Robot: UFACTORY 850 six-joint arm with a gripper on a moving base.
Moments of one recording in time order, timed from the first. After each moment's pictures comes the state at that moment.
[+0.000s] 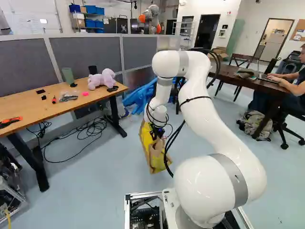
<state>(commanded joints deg) 4.5 -55.9 -60.8 0.0 0.7 -2.7</state>
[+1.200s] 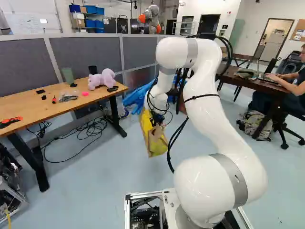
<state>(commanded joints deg) 3.8 -47.8 -63.4 0.0 -3.1 -2.7</state>
